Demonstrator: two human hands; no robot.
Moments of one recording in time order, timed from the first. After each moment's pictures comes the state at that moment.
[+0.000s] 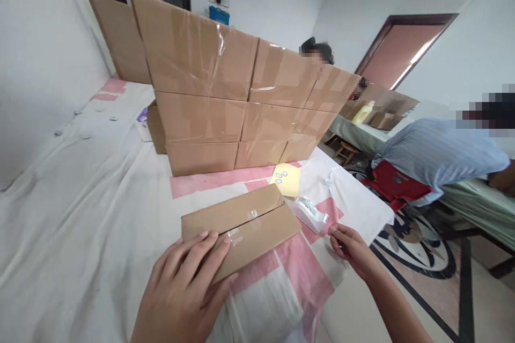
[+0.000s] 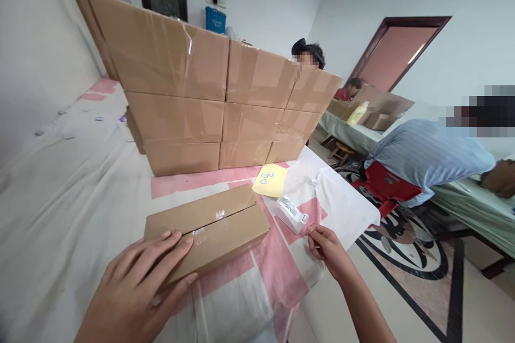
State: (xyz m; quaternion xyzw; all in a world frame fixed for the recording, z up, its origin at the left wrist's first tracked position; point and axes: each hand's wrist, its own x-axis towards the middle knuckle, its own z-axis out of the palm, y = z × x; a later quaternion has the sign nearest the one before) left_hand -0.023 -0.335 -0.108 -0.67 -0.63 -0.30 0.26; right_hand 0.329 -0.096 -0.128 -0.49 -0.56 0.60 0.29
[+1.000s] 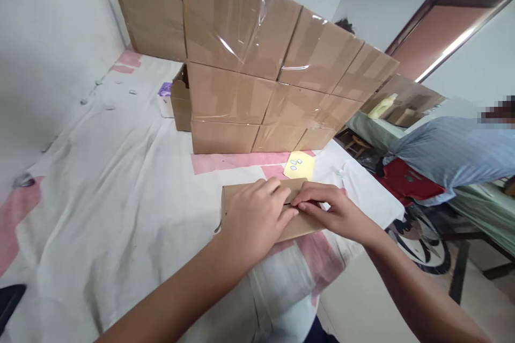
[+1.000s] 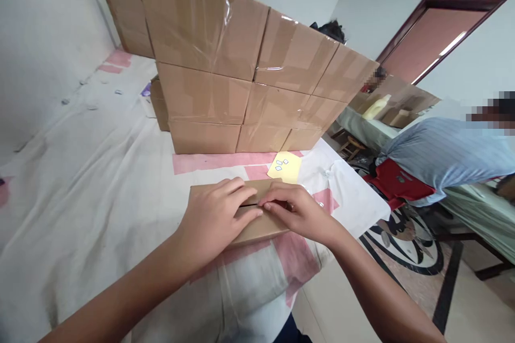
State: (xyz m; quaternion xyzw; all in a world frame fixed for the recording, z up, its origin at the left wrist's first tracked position) left_hand -0.007 -0.269 -0.042 -0.67 -0.67 -0.33 -0.03; right_hand 0.169 -0.151 -0.002 -0.18 -0.93 0.31 0.12
